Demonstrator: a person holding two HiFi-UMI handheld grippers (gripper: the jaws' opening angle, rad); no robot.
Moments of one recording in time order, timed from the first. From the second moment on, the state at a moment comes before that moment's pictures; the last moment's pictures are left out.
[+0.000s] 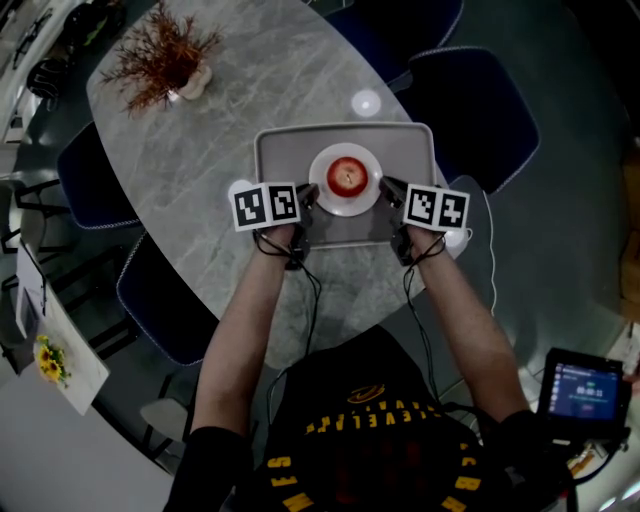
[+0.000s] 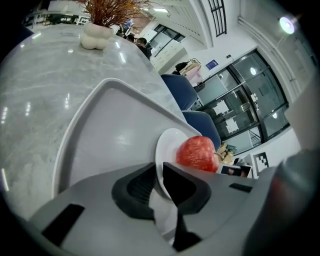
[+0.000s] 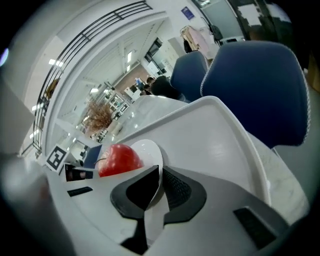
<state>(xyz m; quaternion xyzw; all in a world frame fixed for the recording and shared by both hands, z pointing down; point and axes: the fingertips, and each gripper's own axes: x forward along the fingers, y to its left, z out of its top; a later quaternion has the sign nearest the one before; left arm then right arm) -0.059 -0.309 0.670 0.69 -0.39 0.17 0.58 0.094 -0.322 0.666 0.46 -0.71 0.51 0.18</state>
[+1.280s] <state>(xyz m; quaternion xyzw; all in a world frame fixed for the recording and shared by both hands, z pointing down) 0.002 -0.153 0.455 0.86 -0.43 0.08 0.27 0.086 -0.174 0.463 0.41 -0.88 0.22 0.07</state>
